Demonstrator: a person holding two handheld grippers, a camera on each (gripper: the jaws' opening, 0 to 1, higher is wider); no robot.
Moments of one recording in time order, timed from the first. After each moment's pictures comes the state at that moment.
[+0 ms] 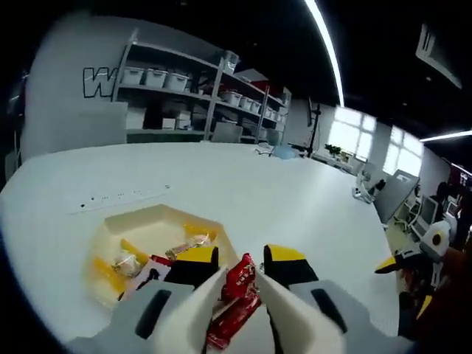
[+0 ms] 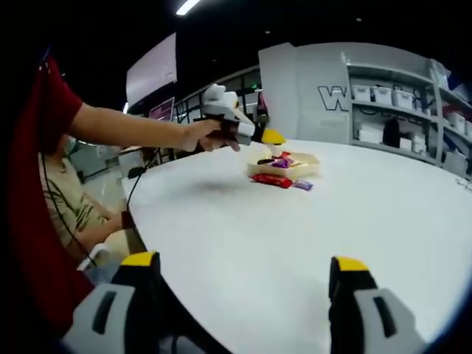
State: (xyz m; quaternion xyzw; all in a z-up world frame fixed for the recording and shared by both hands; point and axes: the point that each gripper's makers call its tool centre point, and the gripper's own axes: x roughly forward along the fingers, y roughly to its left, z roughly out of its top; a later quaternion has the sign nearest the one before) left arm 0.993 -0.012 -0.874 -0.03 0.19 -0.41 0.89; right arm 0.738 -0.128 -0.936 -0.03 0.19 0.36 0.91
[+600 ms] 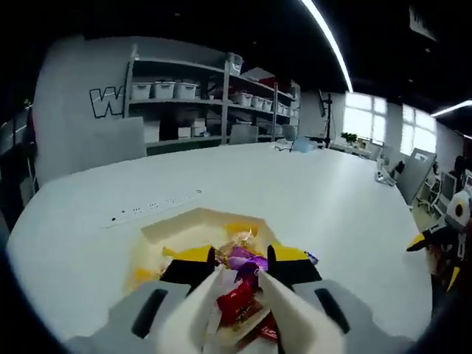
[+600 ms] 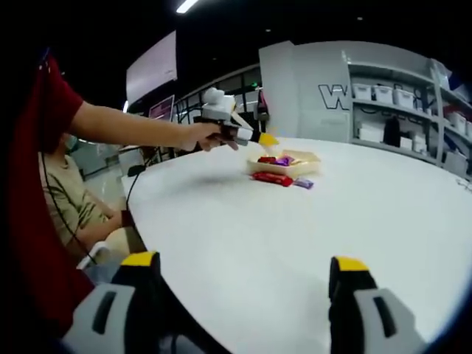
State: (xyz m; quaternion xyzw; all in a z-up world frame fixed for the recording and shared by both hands) left arm 1.004 0.016 -0.877 0.03 0.16 -0.36 0.92; right arm 0.739 -0.125 -0.938 -0.03 0.20 0.36 0.91
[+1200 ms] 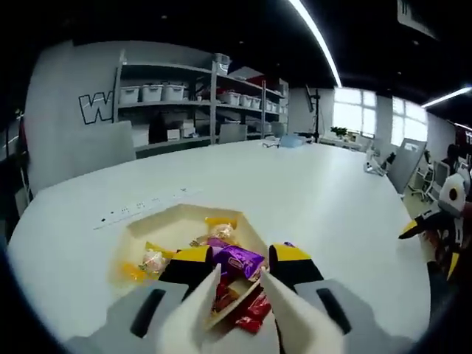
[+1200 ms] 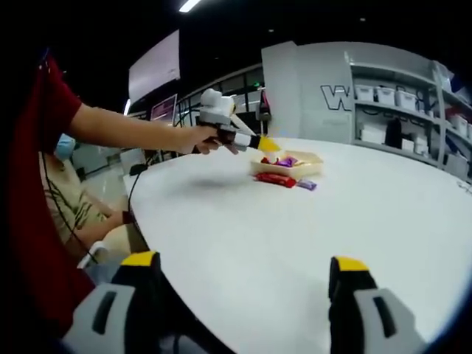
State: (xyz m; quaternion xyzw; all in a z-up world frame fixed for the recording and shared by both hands) left arm 0.973 -0.002 -0.887 0.06 0.16 -0.40 0.90; right arm 0.736 -0.122 -0.936 -0.04 0.20 0.37 0.91
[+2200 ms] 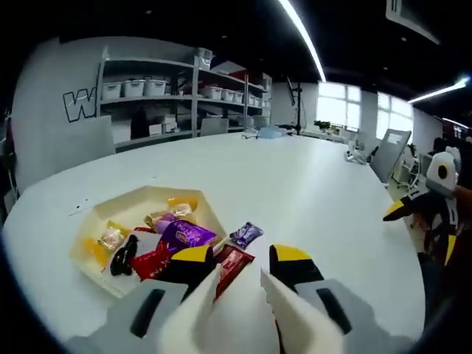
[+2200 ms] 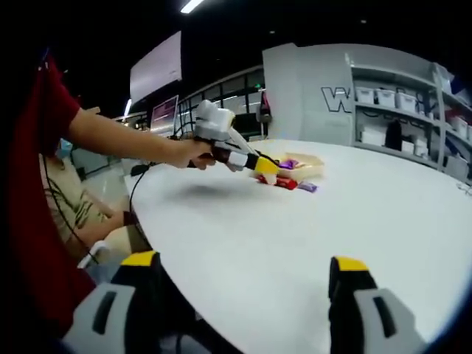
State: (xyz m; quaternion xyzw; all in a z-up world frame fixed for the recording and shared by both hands) left arm 0.946 -0.021 -0.918 0.06 0.17 -0.44 0.88; right arm 0.732 -0.123 -0.932 -0.04 0.19 0.37 0.91
